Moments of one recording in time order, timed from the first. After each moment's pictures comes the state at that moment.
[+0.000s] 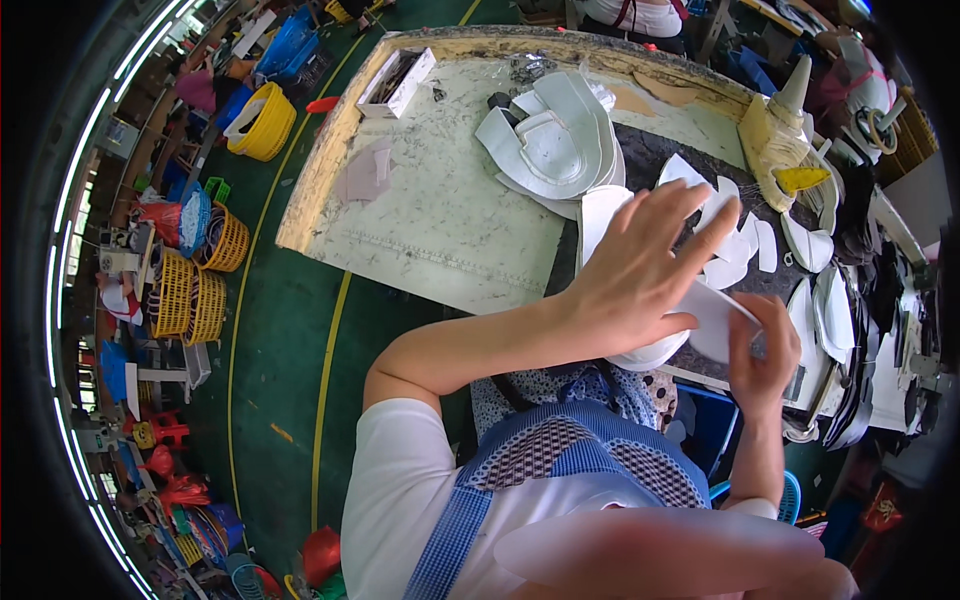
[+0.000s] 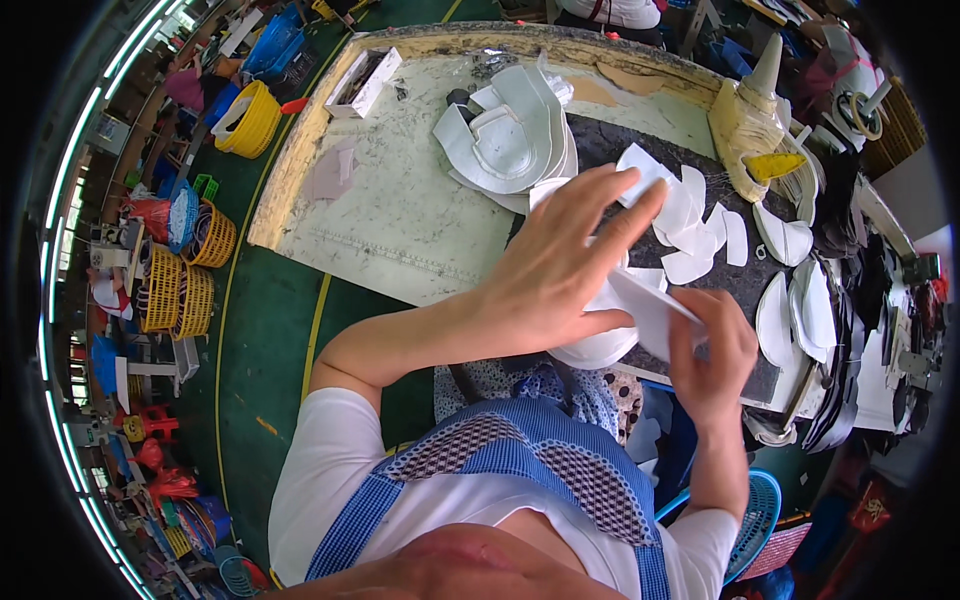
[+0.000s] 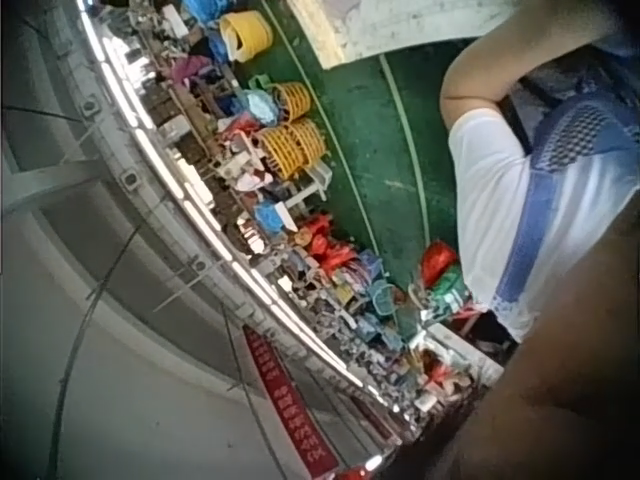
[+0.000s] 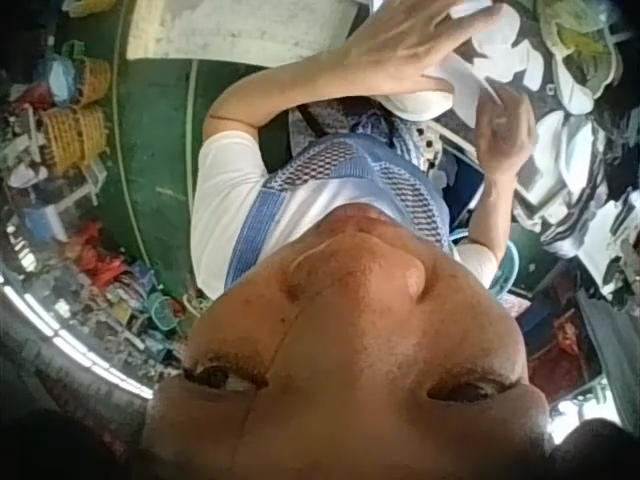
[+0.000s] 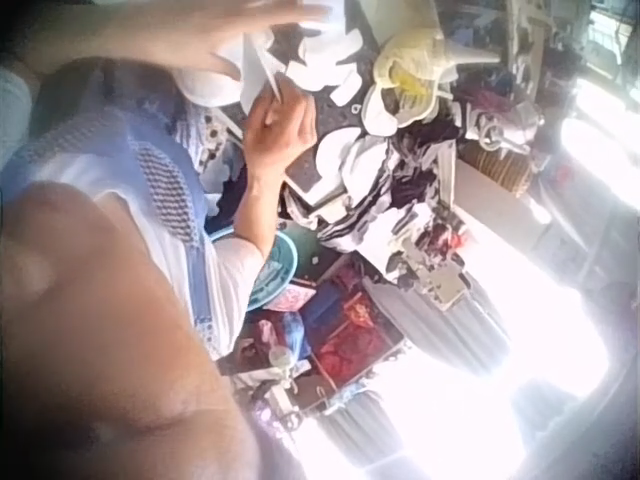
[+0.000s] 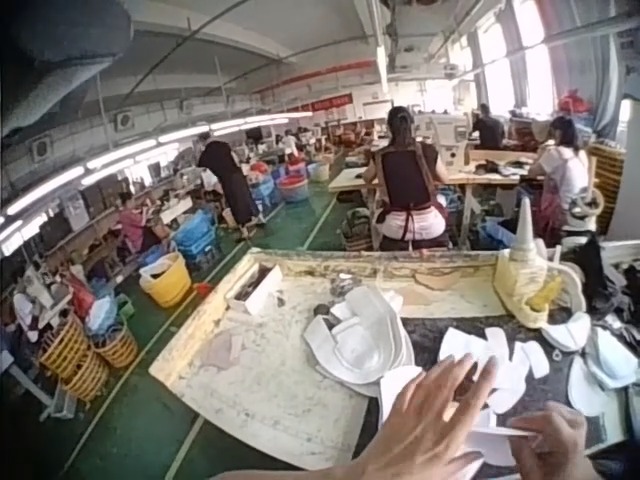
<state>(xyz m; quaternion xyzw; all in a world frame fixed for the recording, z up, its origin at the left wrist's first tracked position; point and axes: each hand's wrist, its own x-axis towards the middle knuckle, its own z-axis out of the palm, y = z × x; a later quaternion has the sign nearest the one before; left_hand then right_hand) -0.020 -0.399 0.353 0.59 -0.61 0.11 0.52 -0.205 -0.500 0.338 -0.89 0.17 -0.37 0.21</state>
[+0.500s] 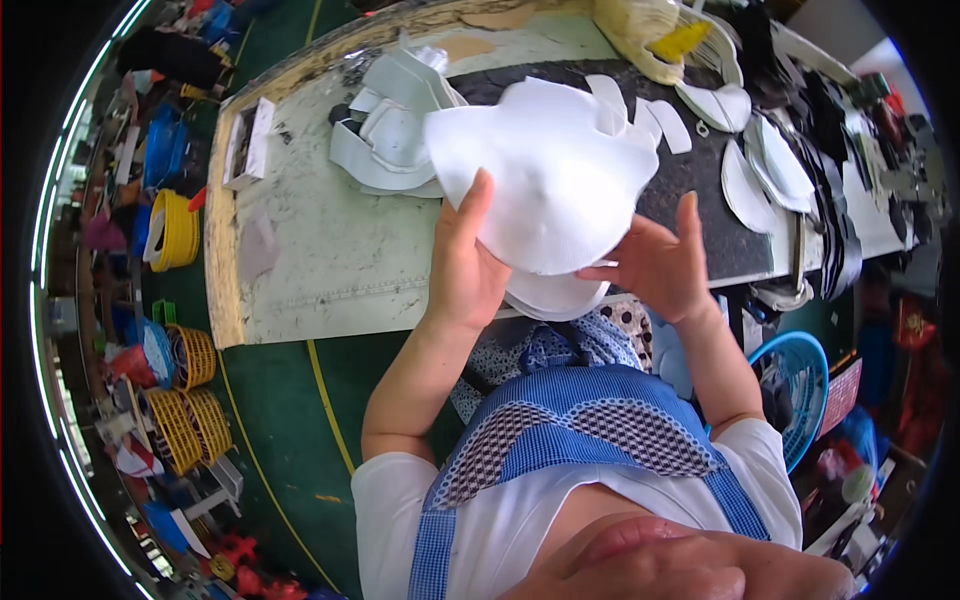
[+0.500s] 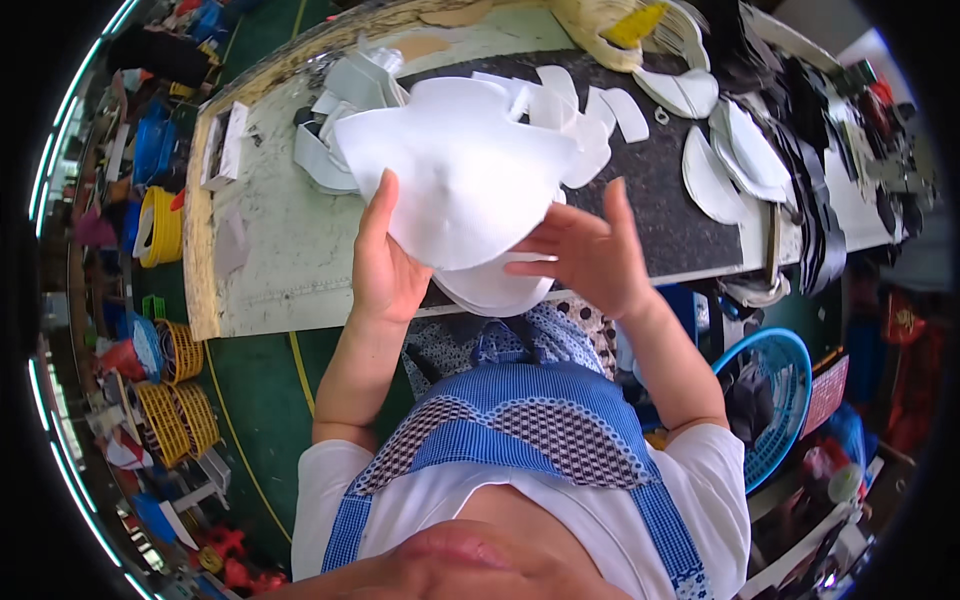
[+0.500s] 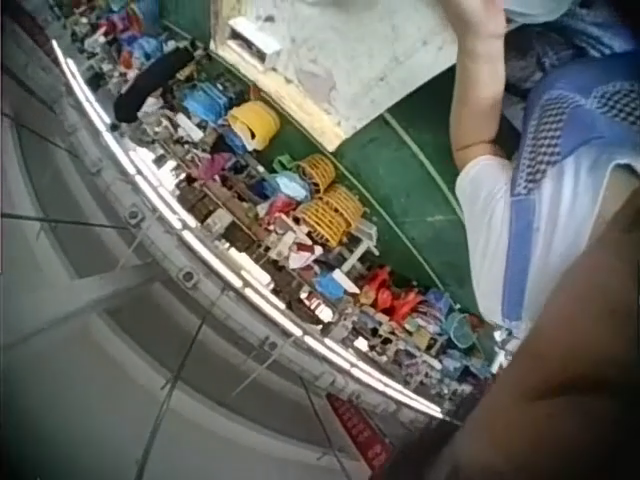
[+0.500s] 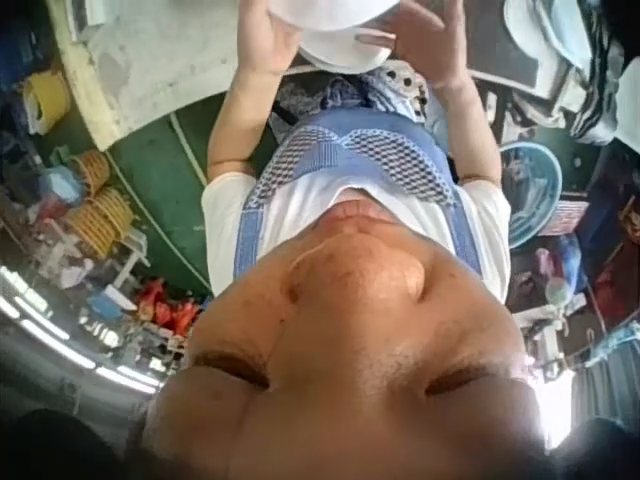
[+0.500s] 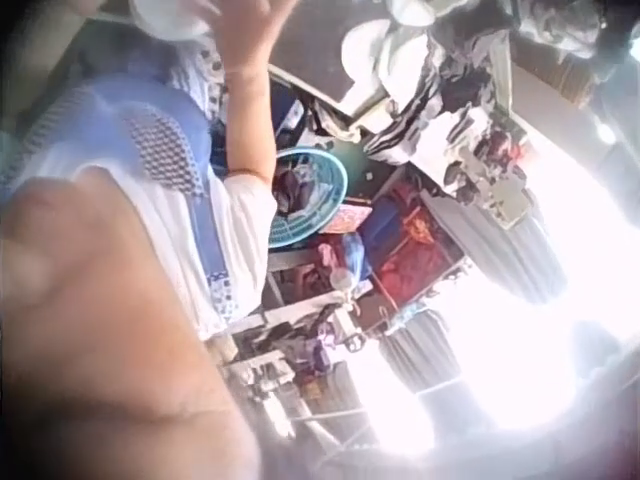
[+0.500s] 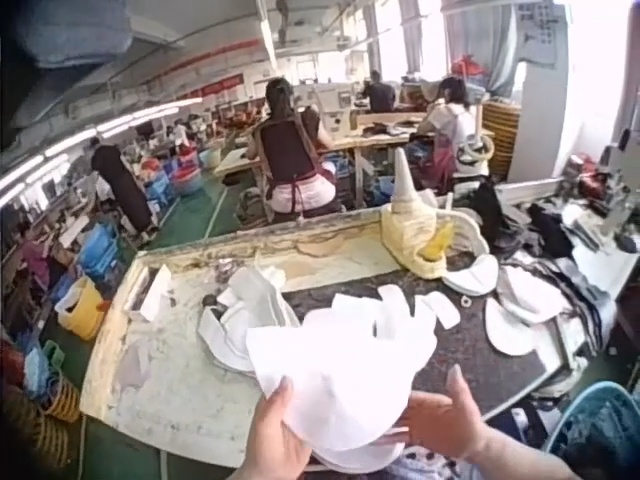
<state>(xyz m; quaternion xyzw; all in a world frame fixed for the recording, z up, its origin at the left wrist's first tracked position) -0.007 -0.388 0.318 0.39 -0.18 -0.49 0.76 -0.196 -0.493 0.272 -0.30 0.19 -0.17 0.92</state>
